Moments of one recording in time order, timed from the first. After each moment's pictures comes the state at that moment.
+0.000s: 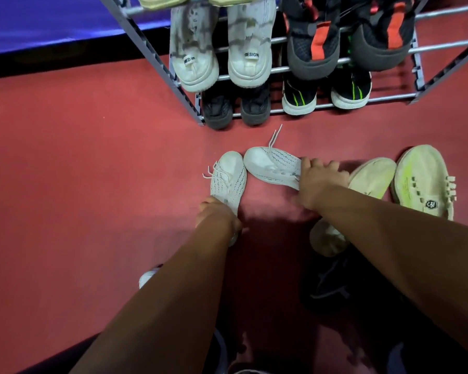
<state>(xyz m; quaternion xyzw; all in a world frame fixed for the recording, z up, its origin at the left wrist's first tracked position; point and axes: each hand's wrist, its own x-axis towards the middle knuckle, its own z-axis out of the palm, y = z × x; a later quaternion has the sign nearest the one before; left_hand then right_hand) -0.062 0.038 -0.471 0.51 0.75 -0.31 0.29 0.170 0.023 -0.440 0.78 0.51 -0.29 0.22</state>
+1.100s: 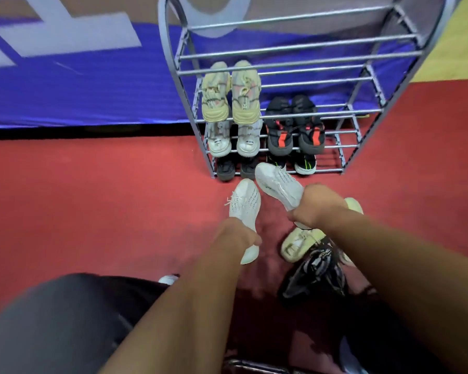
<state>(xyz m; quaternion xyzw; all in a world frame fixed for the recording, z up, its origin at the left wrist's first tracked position) -0.027 -0.056 -0.210 0.54 0.72 -0.09 0.43 0.178 -0.072 -0.177 0.82 0.53 -0.23 0.04</state>
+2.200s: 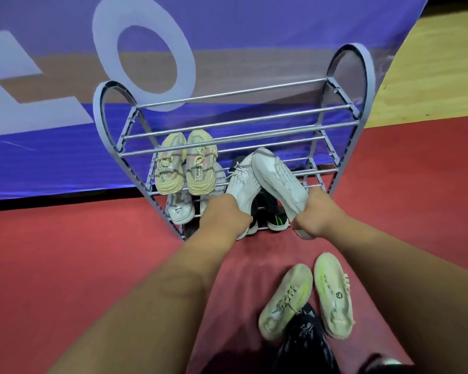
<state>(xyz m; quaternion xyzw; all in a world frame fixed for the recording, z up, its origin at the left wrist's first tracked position) 0.113 0.099 -0.135 0.75 0.63 0.02 0.20 0.317 0.024 -0.153 0.84 0.43 -0.29 -0.17</state>
